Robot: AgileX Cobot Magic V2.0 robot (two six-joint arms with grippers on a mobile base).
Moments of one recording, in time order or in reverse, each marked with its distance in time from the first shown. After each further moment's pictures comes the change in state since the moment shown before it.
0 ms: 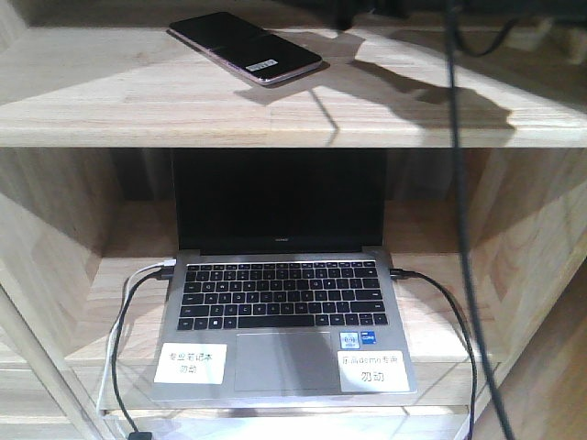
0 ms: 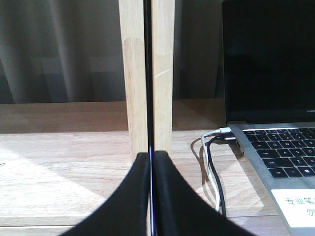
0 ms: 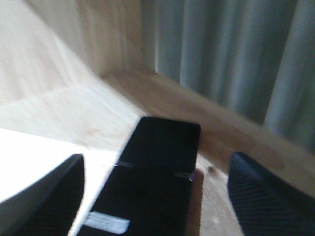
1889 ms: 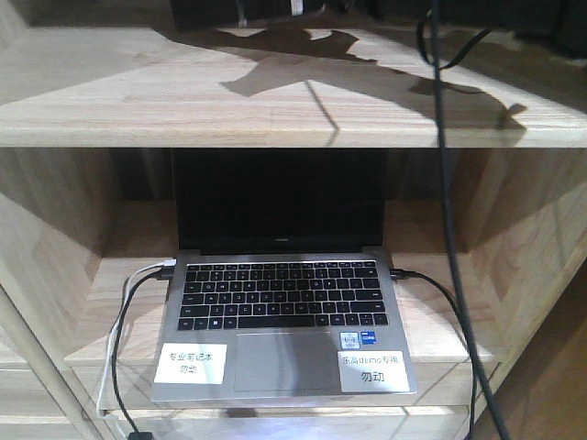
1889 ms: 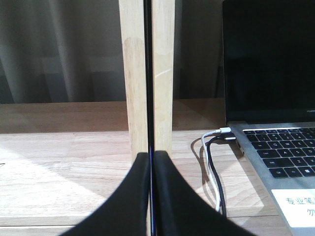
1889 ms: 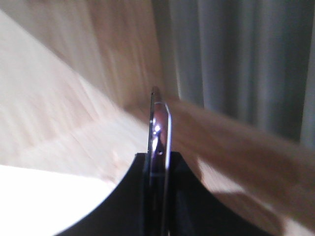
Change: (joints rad) left arm 0.000 0.000 0.000 0.000 0.000 0.000; right arm 0.000 0.085 0.008 0.266 0.008 -0.083
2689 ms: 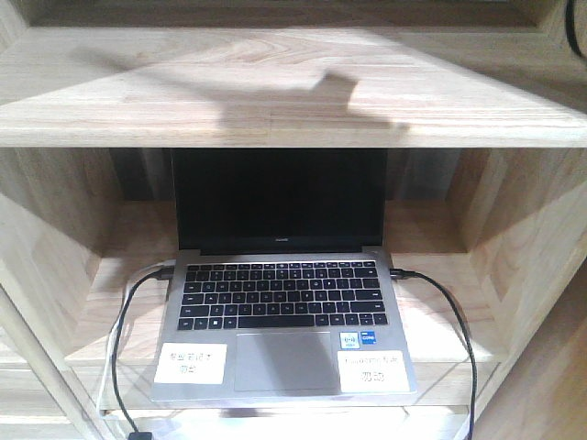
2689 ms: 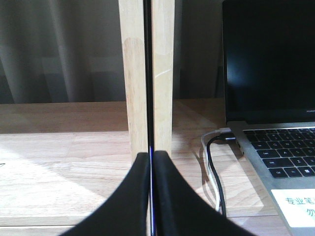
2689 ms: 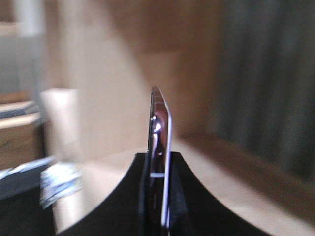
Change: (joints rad) left arm 0.000 0.000 0.000 0.000 0.000 0.000; right arm 0.000 -0.439 0.257 0.019 -0.012 -0.071
